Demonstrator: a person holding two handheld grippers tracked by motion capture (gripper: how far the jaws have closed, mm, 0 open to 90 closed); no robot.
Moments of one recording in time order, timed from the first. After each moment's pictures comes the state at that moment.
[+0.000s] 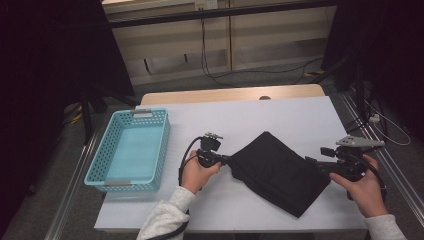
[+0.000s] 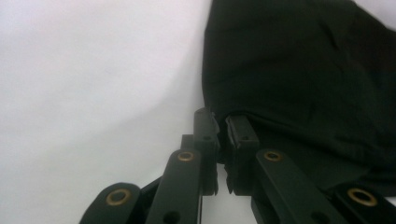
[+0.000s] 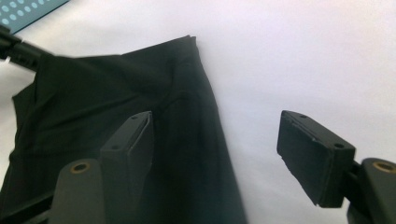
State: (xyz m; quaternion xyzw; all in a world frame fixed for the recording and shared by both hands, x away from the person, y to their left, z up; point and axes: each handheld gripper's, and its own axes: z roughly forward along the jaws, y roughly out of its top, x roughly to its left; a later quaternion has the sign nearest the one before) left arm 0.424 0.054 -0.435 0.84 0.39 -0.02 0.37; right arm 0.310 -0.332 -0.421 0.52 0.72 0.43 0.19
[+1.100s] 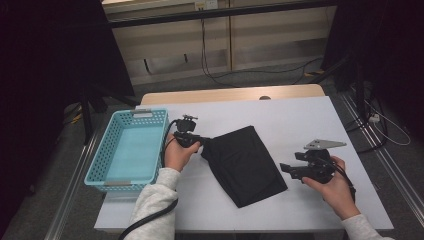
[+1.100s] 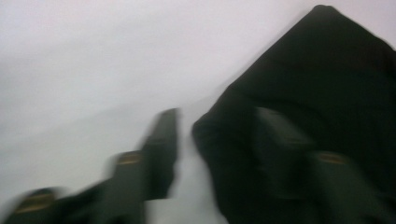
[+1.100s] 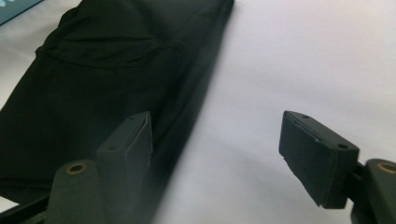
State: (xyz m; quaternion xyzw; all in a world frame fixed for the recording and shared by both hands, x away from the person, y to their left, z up) left arm 0.473 0.108 -0.421 0.81 0.47 0.08 0.33; right arm 0.327 -0.265 -0.437 0.49 0.76 0.41 0.15
